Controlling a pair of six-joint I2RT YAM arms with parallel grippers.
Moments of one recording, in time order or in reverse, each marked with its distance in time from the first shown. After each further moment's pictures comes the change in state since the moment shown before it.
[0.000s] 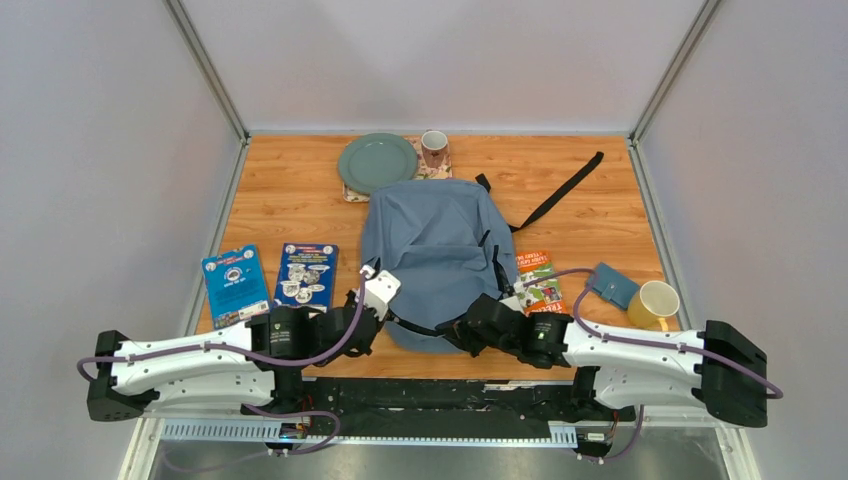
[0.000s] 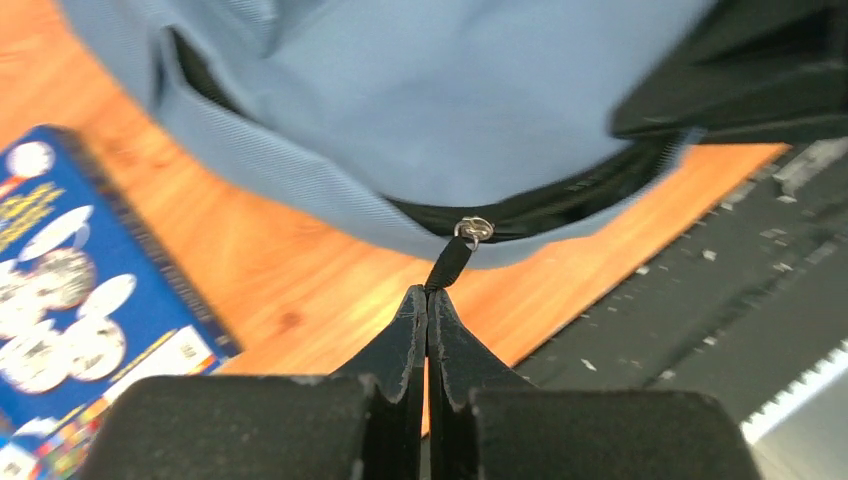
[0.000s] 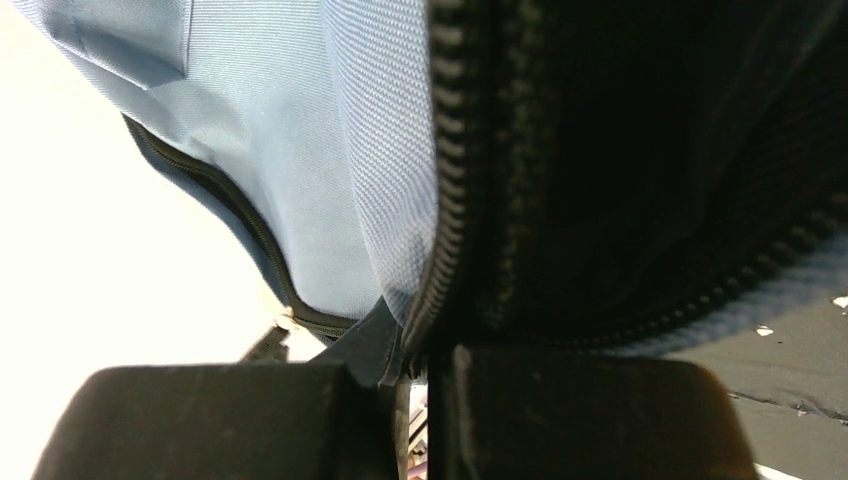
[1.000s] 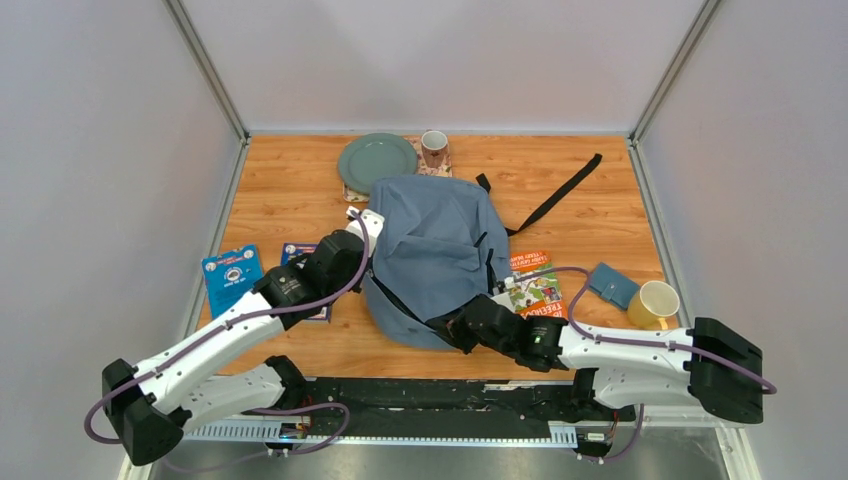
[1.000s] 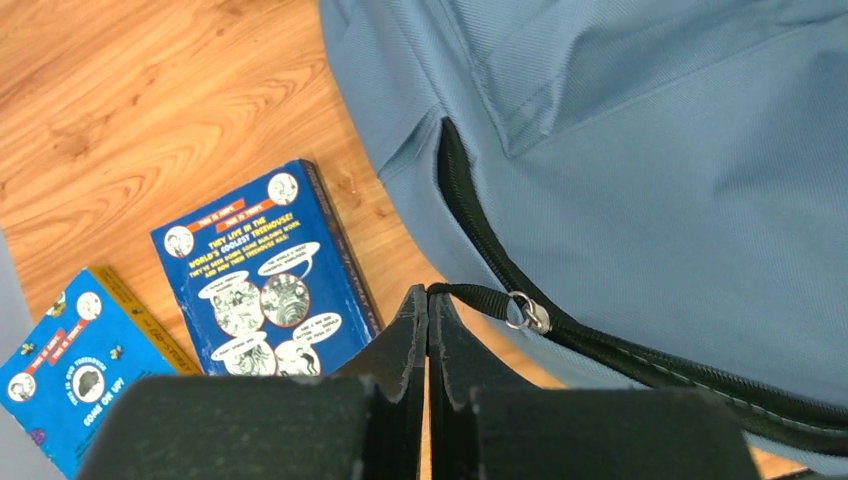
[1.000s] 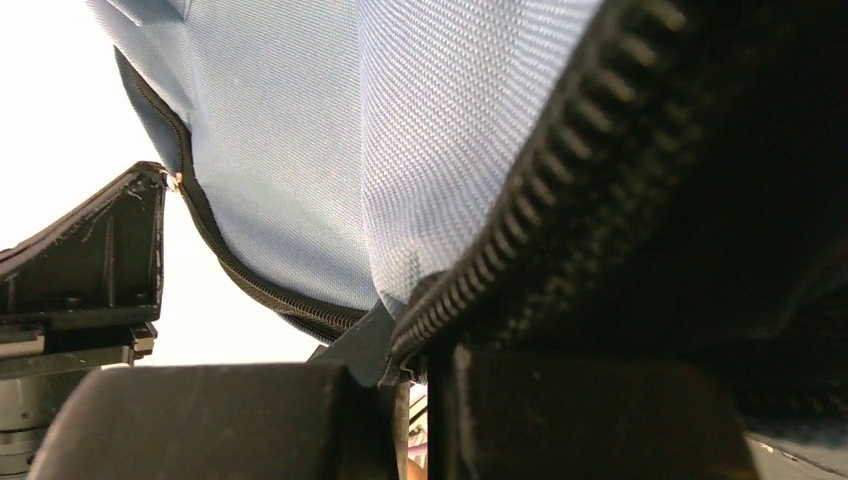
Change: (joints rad) left arm 0.546 0.177 0.145 0.067 0.056 0.326; right arm 0.022 0.012 -0.066 0.228 0.012 -0.082
